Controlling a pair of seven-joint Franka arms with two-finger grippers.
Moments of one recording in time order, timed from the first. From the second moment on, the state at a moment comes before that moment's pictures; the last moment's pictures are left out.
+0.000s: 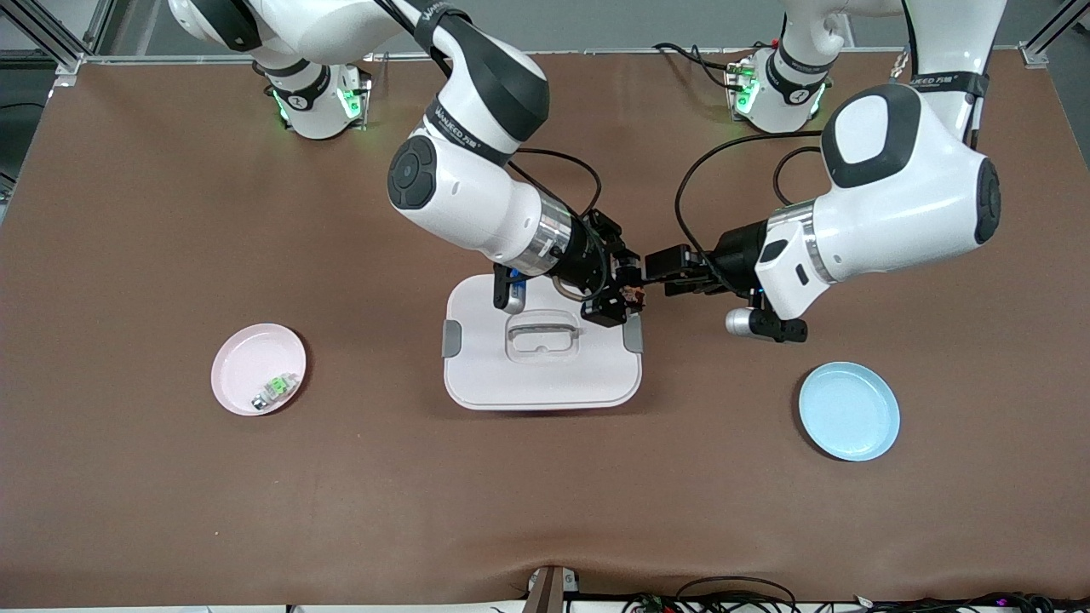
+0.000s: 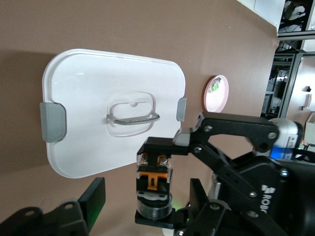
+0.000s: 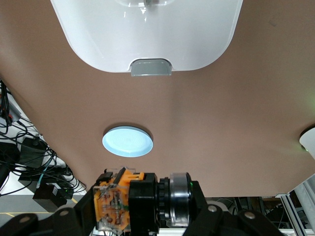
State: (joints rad) left arm -0.19 0.28 -0.21 -1.59 -0.74 1.96 -0.17; right arm 0.67 0.72 0.06 -0.99 0.59 2.17 2.06
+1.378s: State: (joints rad) left arm -0.20 0.28 -0.21 -1.58 -0.75 1.98 -0.11; right arm 0.67 0.74 0.07 -0.96 0.59 2.24 2.09
